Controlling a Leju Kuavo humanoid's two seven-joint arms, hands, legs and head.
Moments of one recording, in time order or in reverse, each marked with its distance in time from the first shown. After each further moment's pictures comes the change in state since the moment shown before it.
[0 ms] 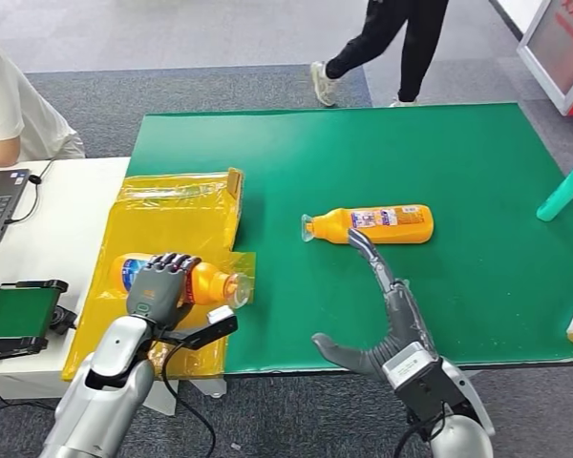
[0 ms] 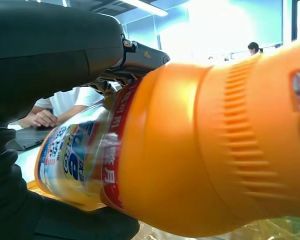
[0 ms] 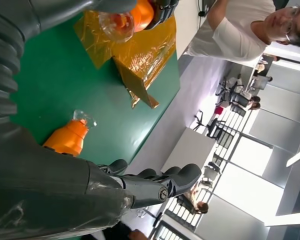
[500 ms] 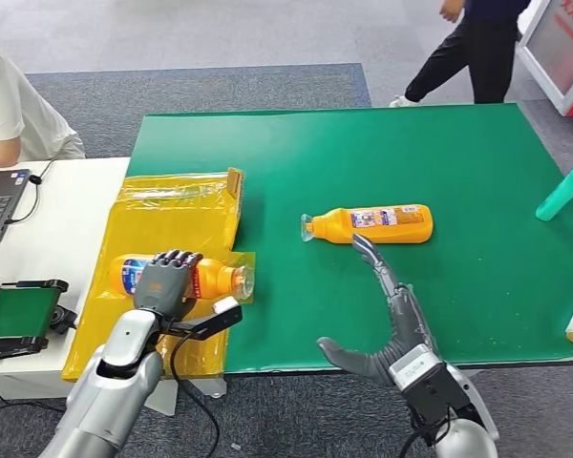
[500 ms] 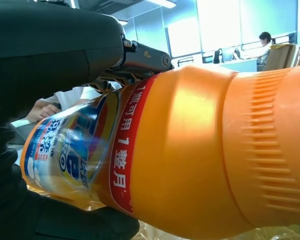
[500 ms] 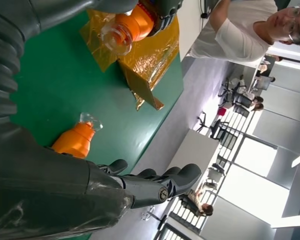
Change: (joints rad) left arm -0.064 -0.026 0.007 0.125 -0.029 0.017 0.052; right arm 0.022 0.000 -0.025 -0.002 -0.013 0.016 -0.005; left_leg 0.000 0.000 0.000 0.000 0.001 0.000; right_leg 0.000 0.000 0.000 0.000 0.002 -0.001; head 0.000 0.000
